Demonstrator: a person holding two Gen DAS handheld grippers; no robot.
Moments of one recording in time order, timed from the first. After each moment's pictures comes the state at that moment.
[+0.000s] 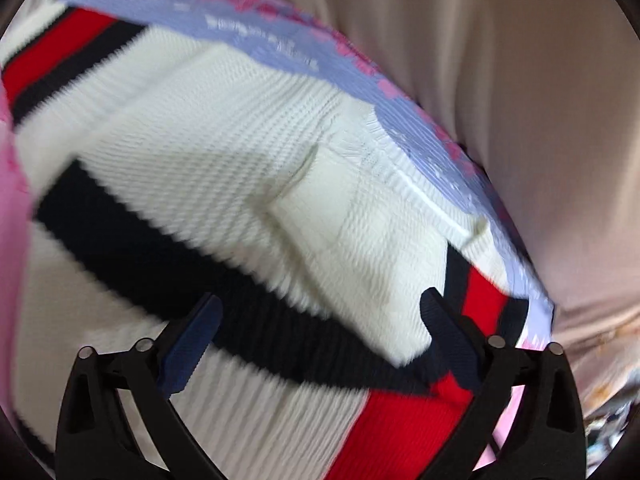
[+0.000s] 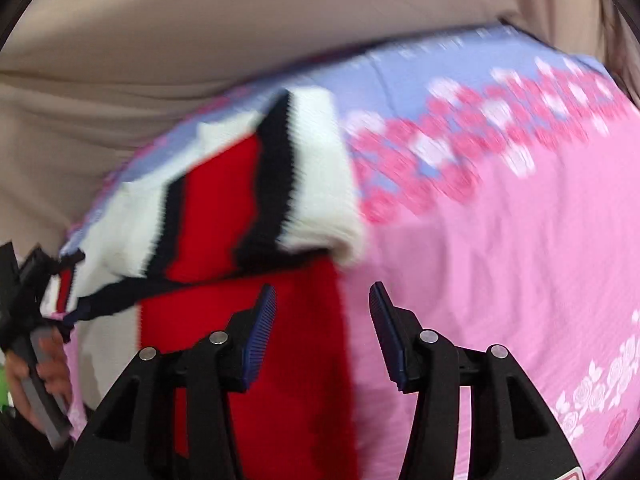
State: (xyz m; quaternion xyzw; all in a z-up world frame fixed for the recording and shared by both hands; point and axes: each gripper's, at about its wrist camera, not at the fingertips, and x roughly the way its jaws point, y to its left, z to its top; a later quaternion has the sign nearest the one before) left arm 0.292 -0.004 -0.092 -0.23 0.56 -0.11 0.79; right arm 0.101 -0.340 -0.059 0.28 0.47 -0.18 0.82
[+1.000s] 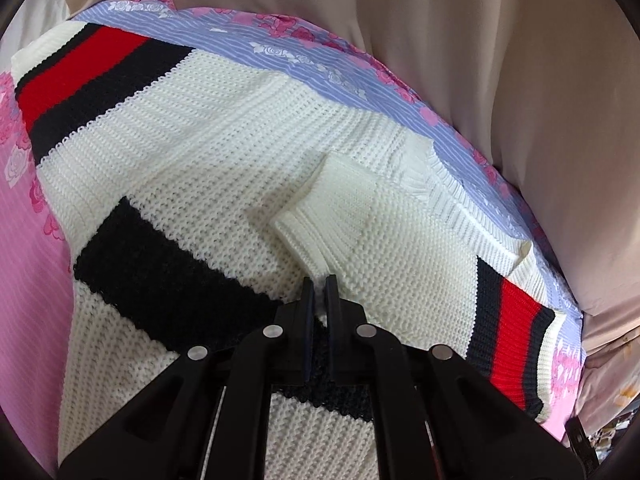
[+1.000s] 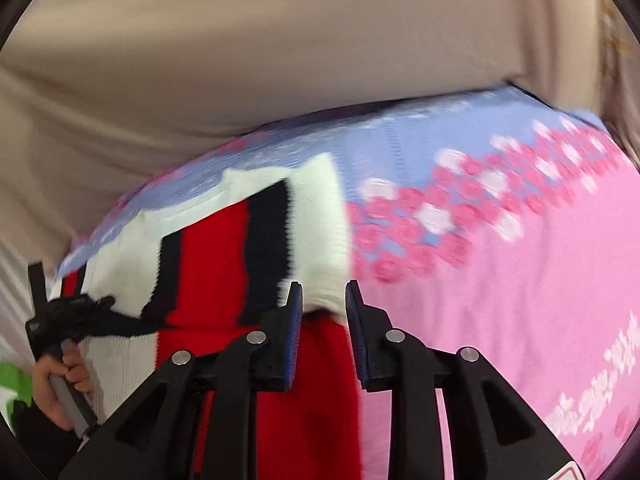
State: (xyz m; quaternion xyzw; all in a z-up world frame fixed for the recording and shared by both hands) left arm 0.287 0.037 -0.098 -0.18 0.52 -0.08 0.83; right arm 0.116 -0.307 -0.020 0.22 0.42 -0.16 0.87
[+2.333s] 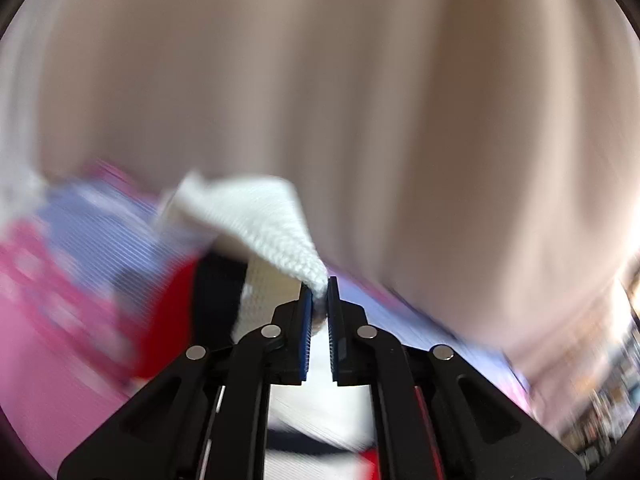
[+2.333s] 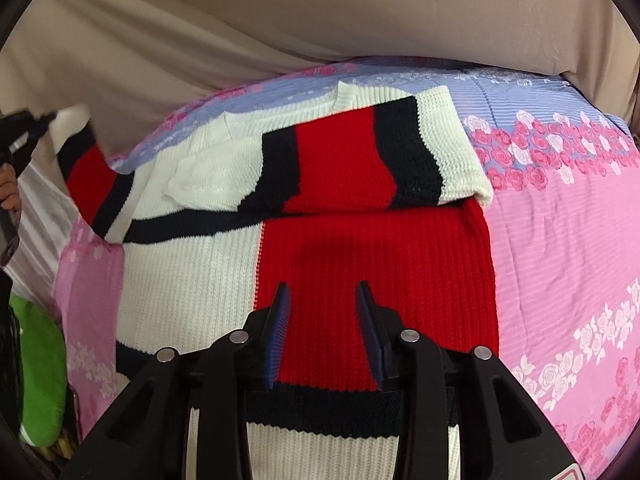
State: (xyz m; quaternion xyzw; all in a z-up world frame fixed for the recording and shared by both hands) left arm 0.289 0.073 0.091 -0.20 0.37 -0.24 0.88; right arm 0.099 -0.172 0.000 0.20 0.48 -0.11 0.84
